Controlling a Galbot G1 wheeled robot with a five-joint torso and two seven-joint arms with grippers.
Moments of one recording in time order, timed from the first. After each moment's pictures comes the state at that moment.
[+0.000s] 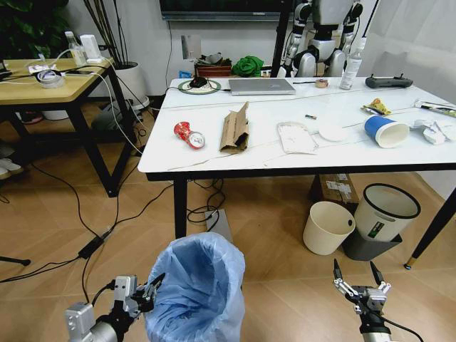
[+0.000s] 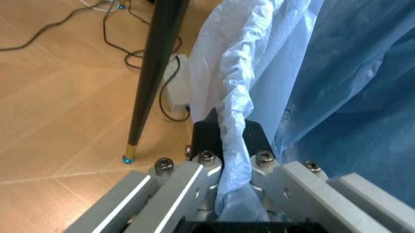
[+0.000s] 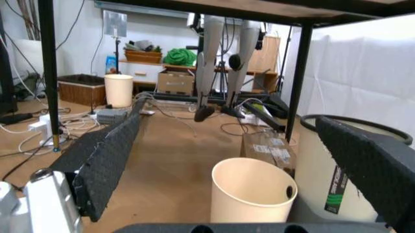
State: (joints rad) left arm 2.00 -0.87 -0.64 -2.33 -0.89 0.23 -0.11; right arm -1.59 1.60 0.94 1.61 0.14 0.60 -0.37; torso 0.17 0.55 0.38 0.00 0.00
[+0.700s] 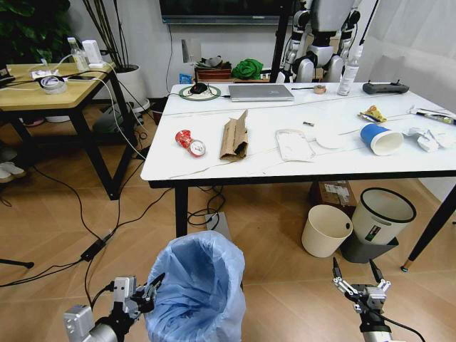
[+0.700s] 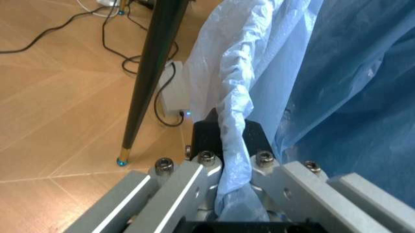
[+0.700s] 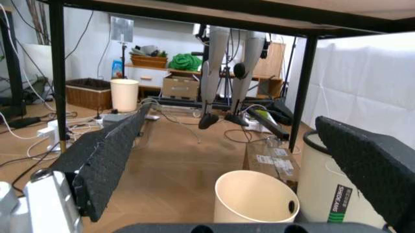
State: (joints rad) left arm 2.02 -0.92 -0.65 -2.35 -0.88 0.23 -0.10; right arm -1.60 1.59 0.94 1.63 0.15 0.60 -0.38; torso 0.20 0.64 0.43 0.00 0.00
